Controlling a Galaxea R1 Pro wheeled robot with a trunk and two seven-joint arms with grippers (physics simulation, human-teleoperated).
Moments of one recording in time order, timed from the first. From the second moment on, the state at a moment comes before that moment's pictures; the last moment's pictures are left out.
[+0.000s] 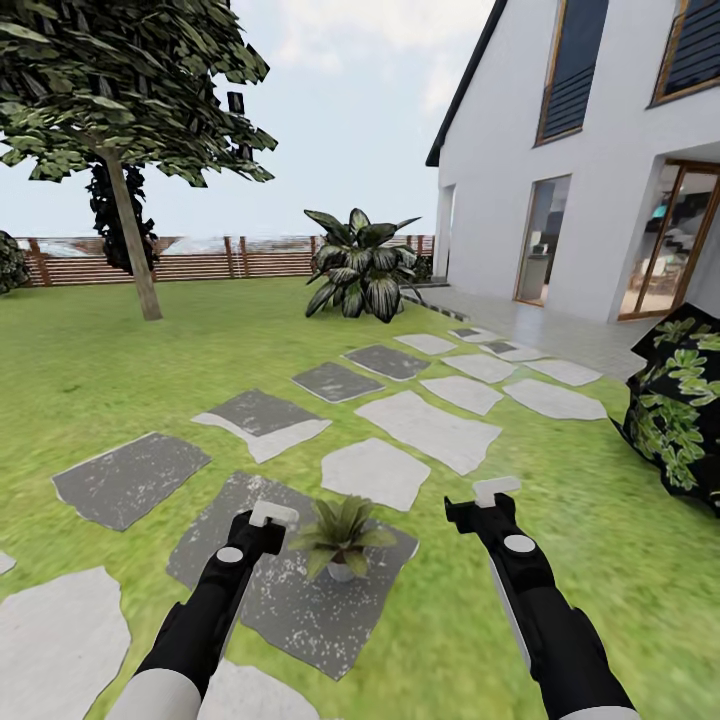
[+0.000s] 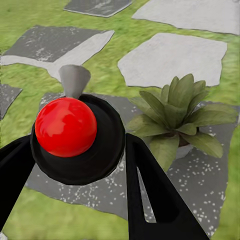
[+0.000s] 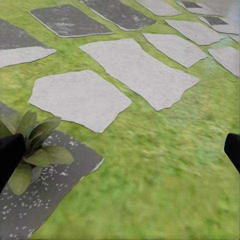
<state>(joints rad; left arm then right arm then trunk) -0.50 -0.12 0.09 -0.90 -0.42 0.26 -0.08 -0.41 0.06 -0.01 -1.26 0.23 0.43 0.03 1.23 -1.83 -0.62</state>
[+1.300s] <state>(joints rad) -0.50 -0.12 0.09 -0.90 -0.42 0.26 -0.08 -0.41 0.06 -0.01 -1.26 0.23 0.43 0.03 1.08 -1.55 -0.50</state>
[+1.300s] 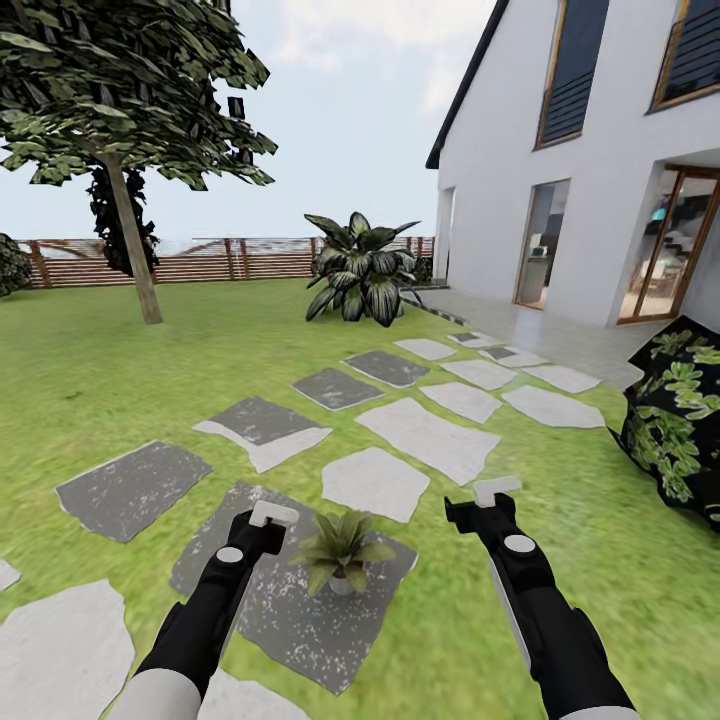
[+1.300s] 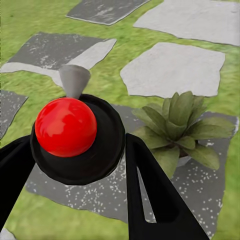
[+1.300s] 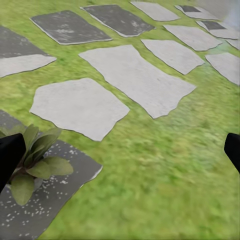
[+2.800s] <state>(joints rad) -0.50 -0.12 0.09 -0.90 -0.42 0.26 -0.08 -0.41 0.06 -0.01 -1.26 0.23 0.43 0.03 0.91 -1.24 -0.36</state>
